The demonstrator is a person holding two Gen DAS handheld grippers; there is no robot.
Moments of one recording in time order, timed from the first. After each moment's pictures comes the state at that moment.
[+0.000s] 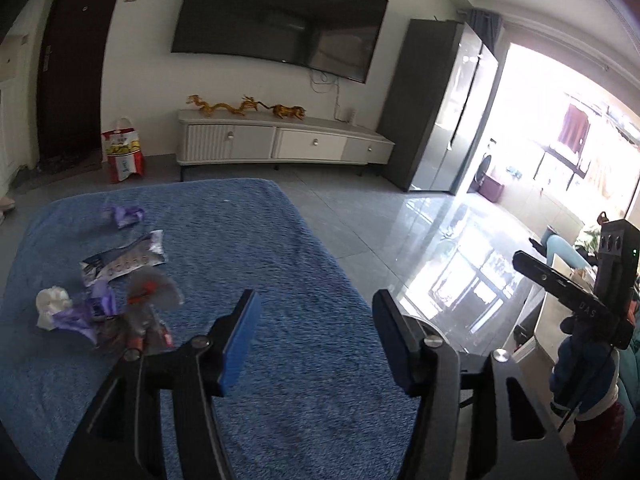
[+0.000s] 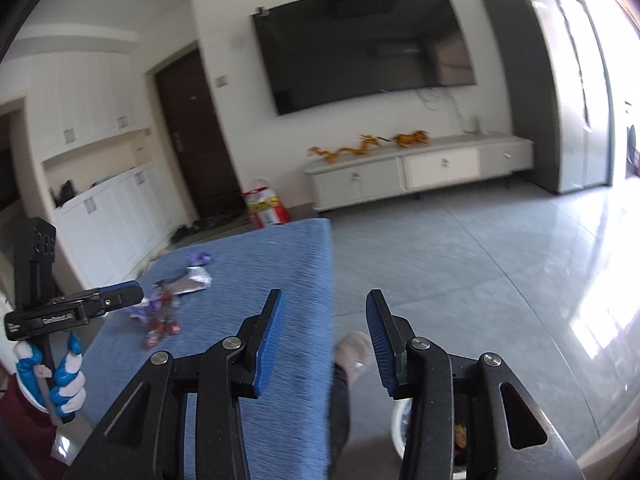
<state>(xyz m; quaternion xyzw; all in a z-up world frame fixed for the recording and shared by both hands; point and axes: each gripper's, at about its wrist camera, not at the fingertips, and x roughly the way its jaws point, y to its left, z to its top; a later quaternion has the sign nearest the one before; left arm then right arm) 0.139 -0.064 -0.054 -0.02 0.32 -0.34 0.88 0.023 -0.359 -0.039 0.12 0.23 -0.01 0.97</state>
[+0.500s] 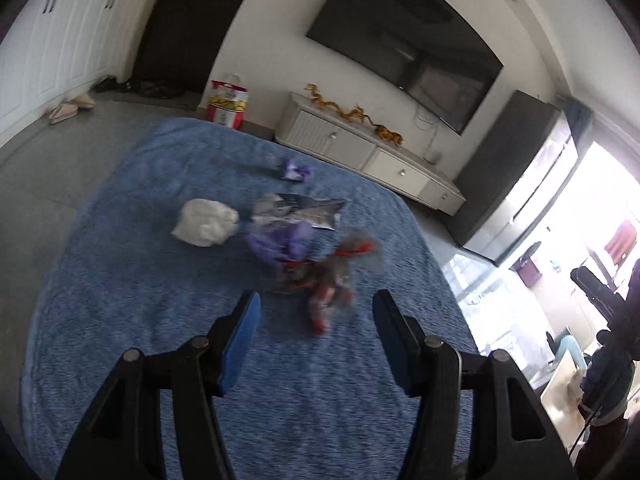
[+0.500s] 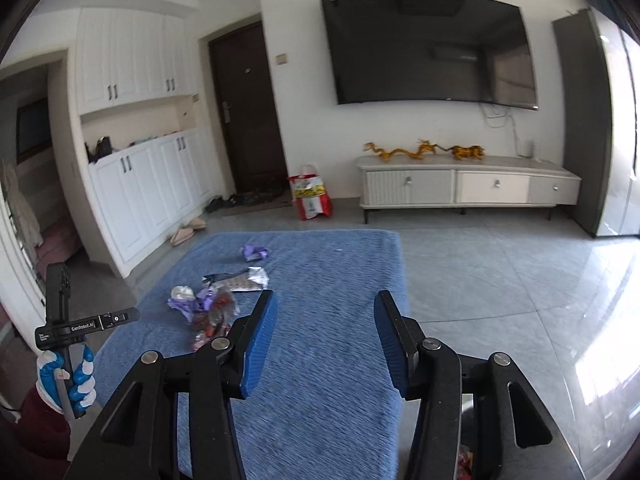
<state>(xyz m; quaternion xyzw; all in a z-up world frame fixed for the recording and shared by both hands) 0.170 0.131 -0.123 -0.17 0.35 -0.21 0.89 0.089 -0.267 -0.001 0.05 0.26 0.06 0.96</state>
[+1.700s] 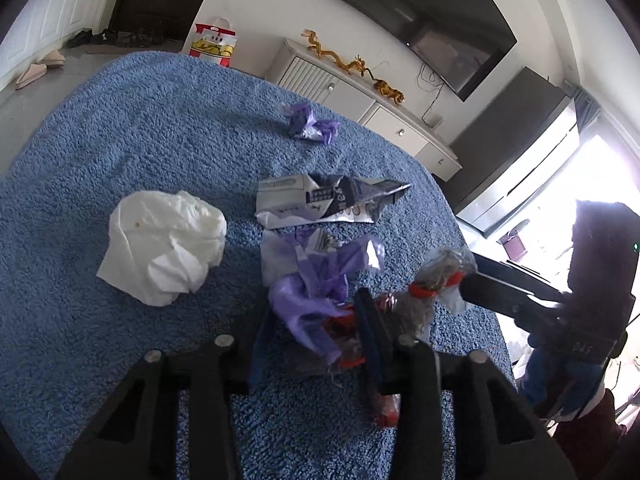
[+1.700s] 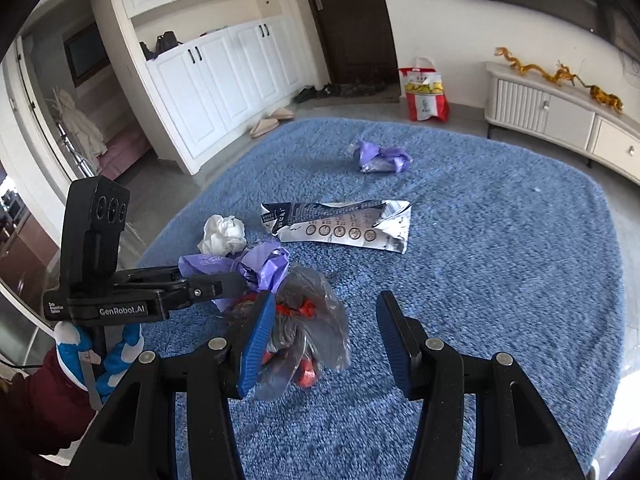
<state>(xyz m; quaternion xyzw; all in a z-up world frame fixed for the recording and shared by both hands) 0.302 0.099 -0.198 -0.18 0.44 -0.27 0.84 0.306 -0.114 -0.136 0.02 0.43 0.25 0.87</state>
